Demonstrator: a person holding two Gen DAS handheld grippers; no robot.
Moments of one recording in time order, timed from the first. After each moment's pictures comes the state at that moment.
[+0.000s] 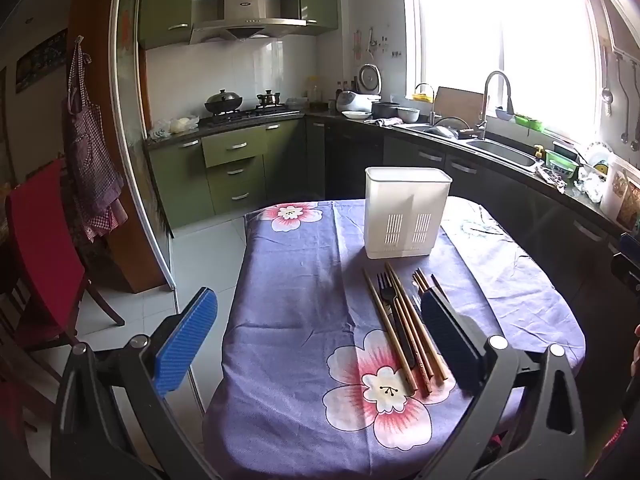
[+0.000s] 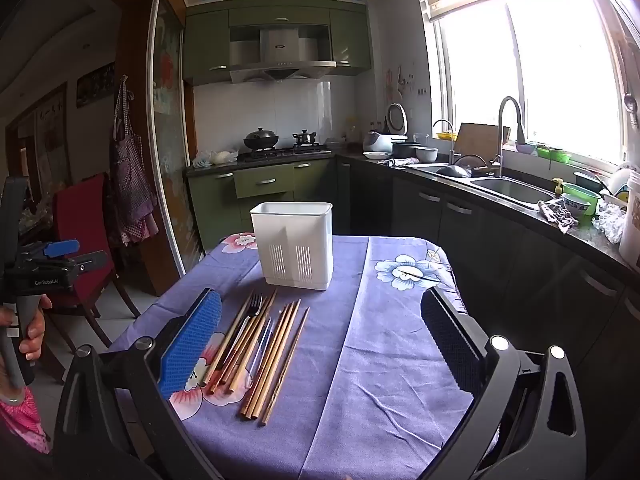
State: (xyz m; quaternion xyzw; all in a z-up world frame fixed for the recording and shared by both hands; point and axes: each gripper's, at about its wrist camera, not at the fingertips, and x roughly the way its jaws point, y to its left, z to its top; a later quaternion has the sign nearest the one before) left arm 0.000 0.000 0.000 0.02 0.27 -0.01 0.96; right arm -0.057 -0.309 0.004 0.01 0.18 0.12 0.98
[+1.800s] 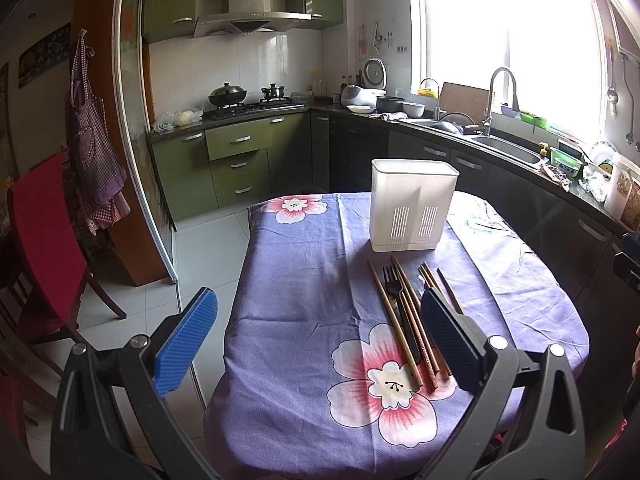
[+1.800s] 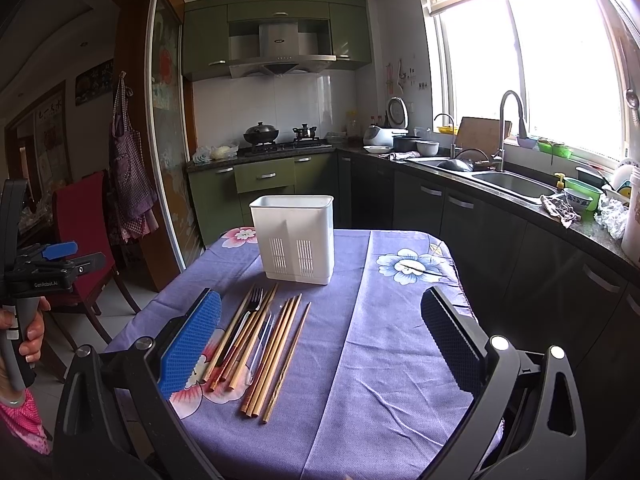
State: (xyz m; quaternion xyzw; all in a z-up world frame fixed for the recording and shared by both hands) left arm 0.004 0.009 -0.013 0.02 0.28 -0.01 0.96; right arm -0.051 -0.305 -0.002 0.01 0.20 0.12 0.97
